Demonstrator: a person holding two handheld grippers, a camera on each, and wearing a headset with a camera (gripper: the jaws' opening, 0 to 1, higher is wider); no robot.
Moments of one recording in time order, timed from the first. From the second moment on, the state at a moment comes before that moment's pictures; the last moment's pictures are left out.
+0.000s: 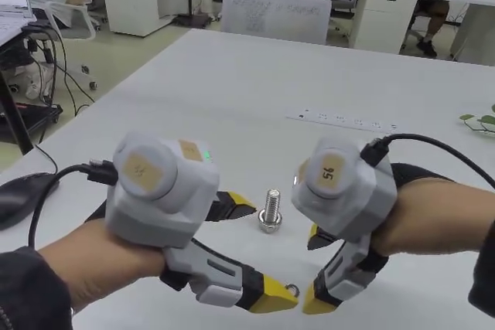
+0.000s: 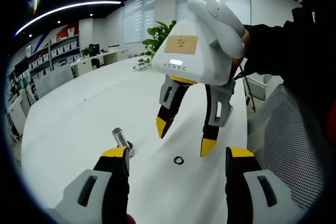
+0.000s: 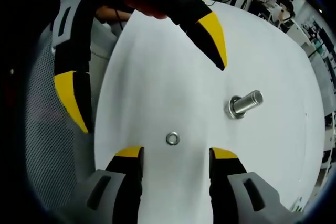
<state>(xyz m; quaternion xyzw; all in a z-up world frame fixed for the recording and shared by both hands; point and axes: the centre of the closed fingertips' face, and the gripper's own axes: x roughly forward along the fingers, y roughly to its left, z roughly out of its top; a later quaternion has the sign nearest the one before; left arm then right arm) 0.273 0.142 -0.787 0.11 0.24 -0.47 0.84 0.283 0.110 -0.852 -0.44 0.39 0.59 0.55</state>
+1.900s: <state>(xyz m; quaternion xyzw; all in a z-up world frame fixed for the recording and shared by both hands) 0.275 0.142 -0.788 0.11 0.24 -0.46 0.85 0.282 0.120 -0.879 -0.47 0.40 0.60 0.52</state>
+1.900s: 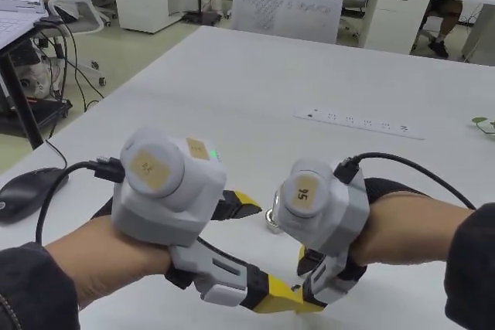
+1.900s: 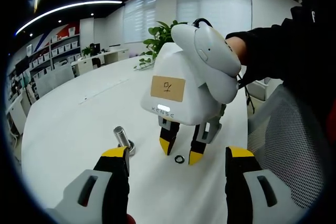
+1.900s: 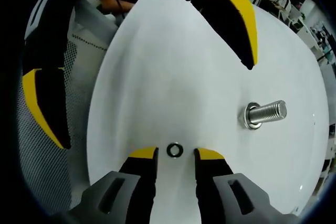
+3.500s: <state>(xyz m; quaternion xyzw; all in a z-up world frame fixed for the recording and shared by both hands) 0.276 0.139 -0.790 0.11 0.24 -0.47 0.84 0.284 0.118 -0.881 -0.51 0.40 0.58 0.49</state>
